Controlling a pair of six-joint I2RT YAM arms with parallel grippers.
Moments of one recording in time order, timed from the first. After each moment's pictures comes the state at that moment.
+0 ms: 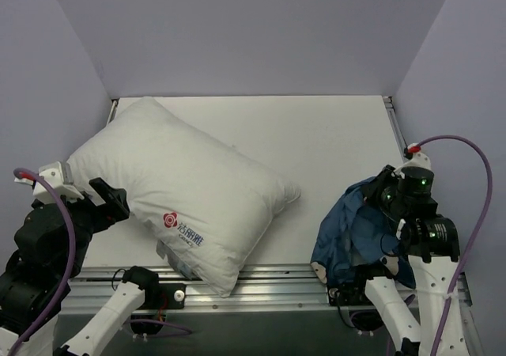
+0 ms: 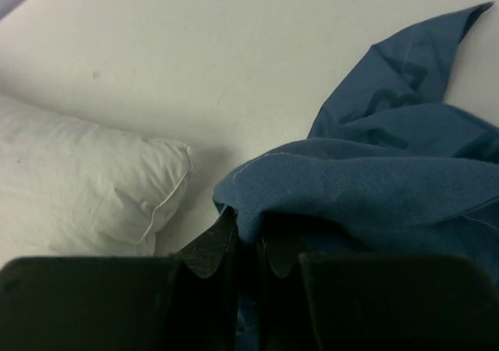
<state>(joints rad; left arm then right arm) -0.36 0.59 1.43 -1.20 -0.47 -0.43 0.02 0.64 1.03 -0.94 0.01 0.51</state>
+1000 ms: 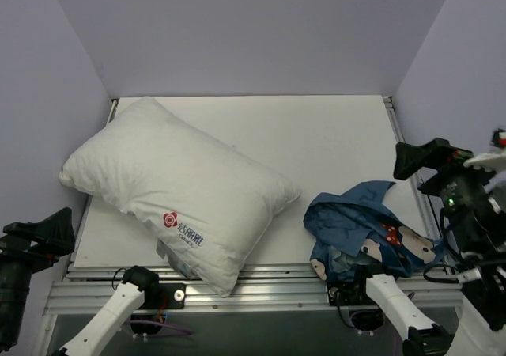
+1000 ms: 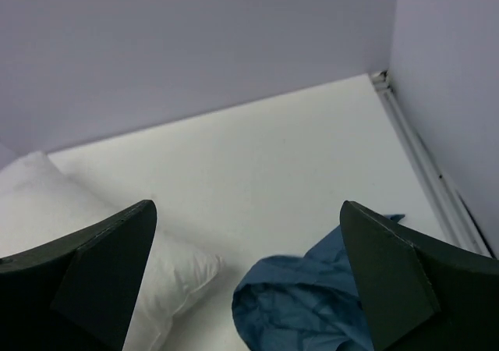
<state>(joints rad) -0.39 0.54 1.81 -1.35 -0.56 -0.43 0.09 0.83 1.74 -1.05 0.09 0.28</state>
